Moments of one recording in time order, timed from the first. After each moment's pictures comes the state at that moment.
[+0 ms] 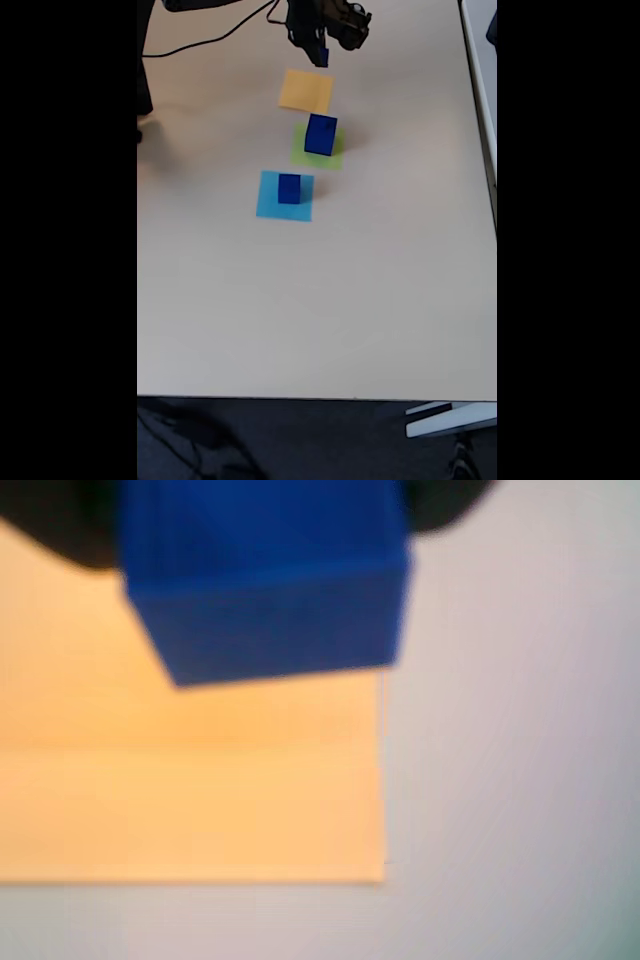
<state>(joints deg) -15.2 67.2 69.2 63.7 115.9</state>
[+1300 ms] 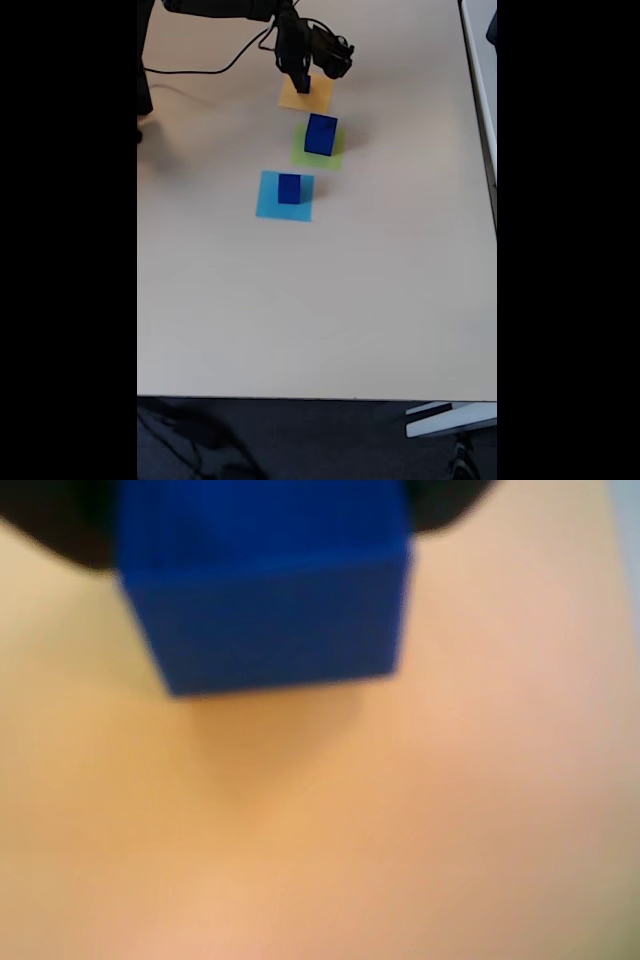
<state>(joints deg) -14.2 68.2 83.5 55.5 112.9</state>
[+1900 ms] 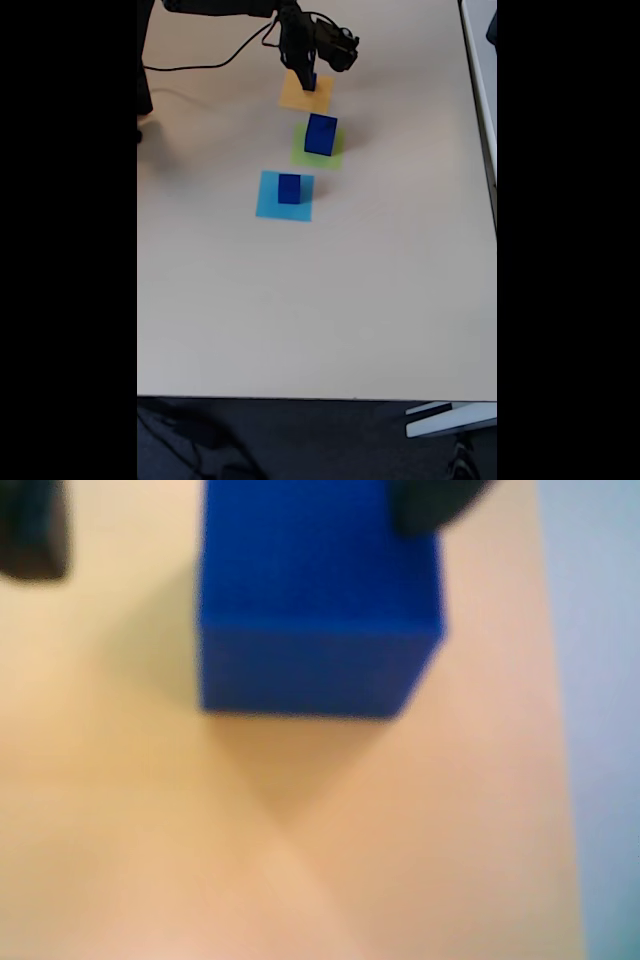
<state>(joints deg) -14.2 68.2 81.4 55.5 111.8</state>
